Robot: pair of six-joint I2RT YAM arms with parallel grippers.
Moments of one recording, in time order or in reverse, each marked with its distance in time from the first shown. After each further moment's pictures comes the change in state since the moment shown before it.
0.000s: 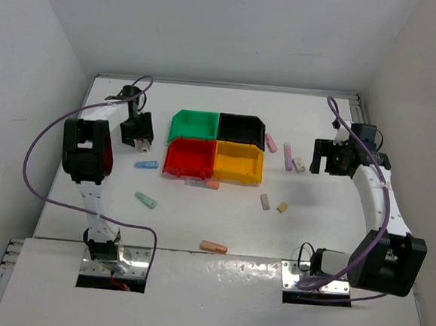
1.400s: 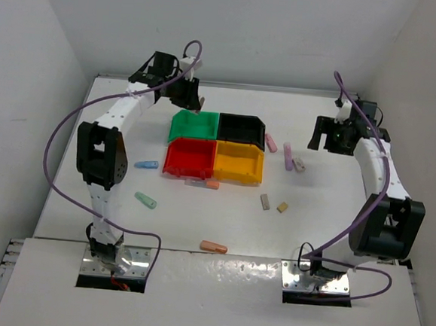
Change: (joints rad) left arm -0.247 -0.031 0.351 0.109 0.484 0.290; right arm 0.000 0.233 0.232 0.023 -0.058 0.085
